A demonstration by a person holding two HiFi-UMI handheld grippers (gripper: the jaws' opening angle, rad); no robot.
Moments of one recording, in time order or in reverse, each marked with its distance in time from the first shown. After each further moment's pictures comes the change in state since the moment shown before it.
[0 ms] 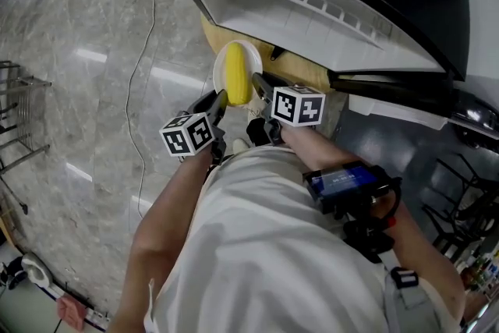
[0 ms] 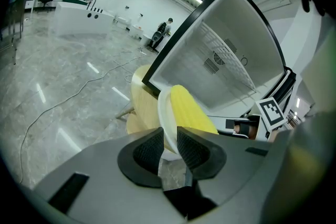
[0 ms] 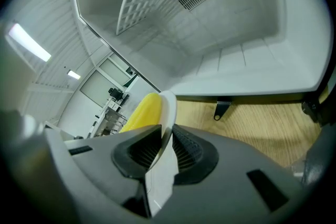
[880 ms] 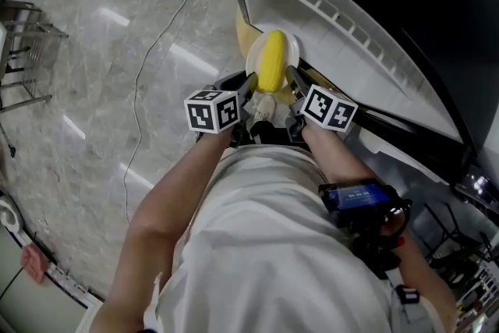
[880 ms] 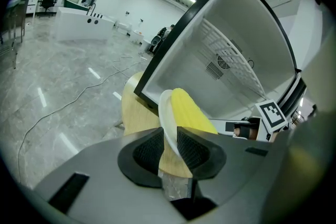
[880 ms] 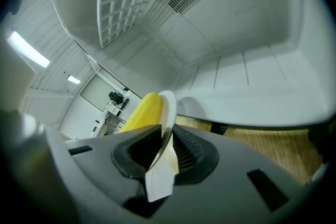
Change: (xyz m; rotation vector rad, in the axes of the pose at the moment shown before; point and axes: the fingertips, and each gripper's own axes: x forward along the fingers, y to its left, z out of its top) left arm 0.039 -0.015 0.040 0.015 -0.046 0.017; right arm 0.010 -0.028 0.047 0.029 -0.028 0.005
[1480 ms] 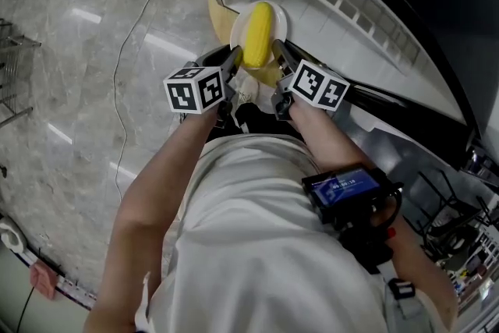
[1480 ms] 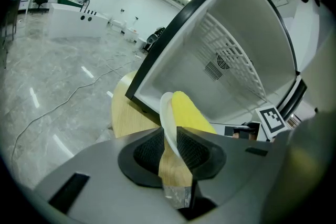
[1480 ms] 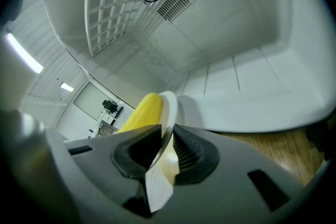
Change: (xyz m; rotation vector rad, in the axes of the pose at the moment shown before) left arm 0.029 -0.004 0.018 0.020 -0.002 -0.058; right arm 0.006 -0.020 0.017 0.044 -0.074 -0.049
